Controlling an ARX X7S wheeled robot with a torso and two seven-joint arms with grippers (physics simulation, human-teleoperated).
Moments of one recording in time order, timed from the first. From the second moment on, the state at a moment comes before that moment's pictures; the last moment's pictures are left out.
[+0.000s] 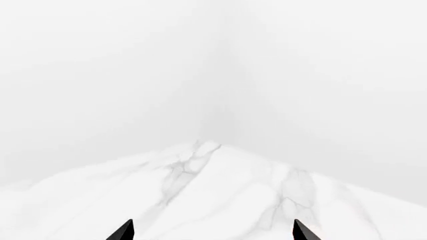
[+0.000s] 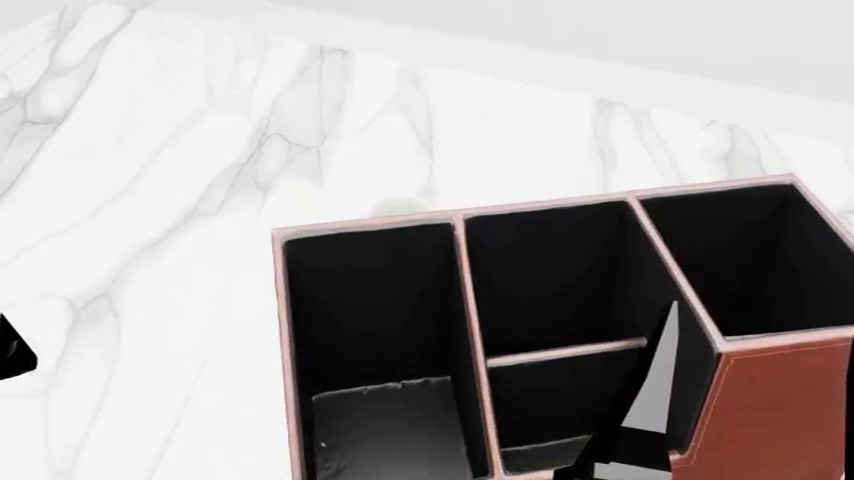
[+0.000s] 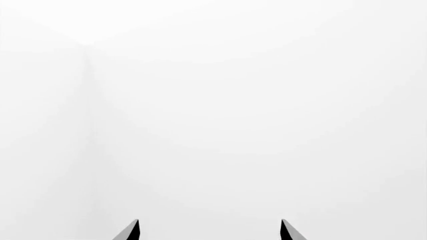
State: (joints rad) left arm -0.27 -0.31 -0.09 0.64 -0.42 -0.74 -0.51; right arm -0.08 0.35 0.02 -0.89 0.40 0.23 0.42
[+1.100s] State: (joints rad) left arm -0.58 -0.33 -0.14 0.10 -0.46 -0.78 -0.48; right arm -0.07 0.38 0.00 -0.90 0.40 0.26 0.46
